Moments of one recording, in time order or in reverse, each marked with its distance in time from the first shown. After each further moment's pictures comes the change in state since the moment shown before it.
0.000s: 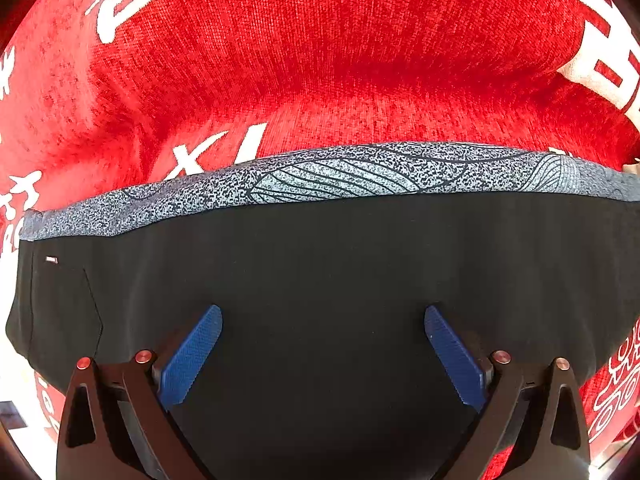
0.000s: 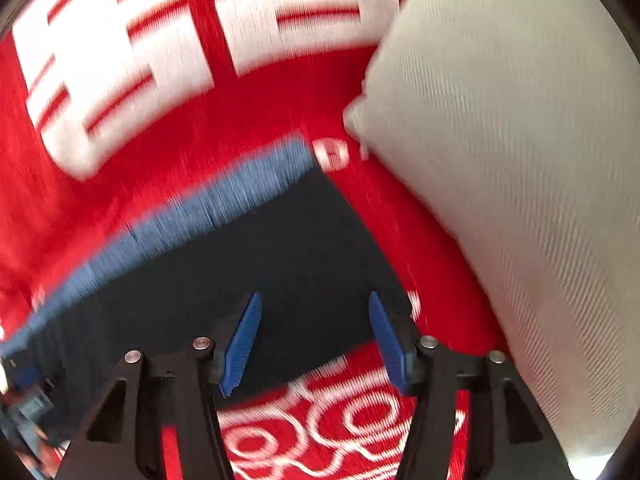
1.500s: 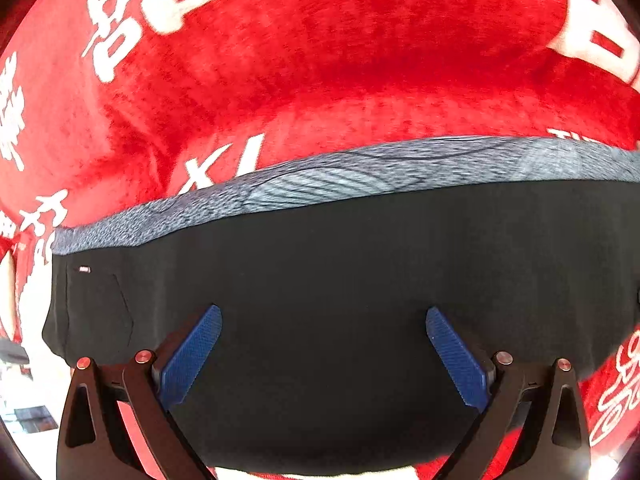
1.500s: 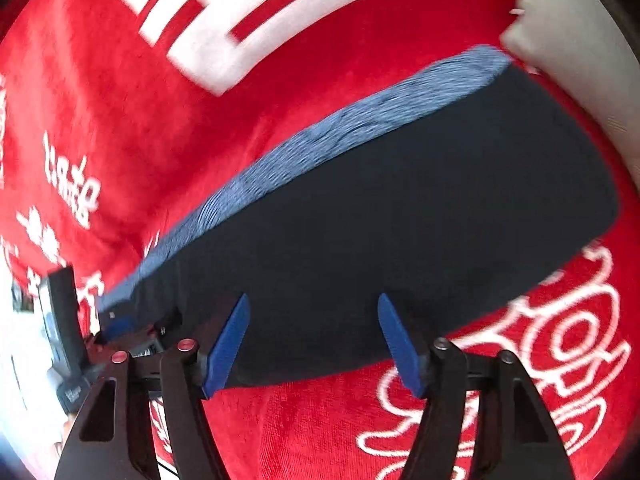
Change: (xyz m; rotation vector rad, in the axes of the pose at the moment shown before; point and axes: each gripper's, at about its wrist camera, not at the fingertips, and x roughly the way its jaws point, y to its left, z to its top) left arm -0.033 -0.042 0.008 0.076 0.041 0.120; right arm -0.004 0.061 -0.038 0.074 0.185 0.438
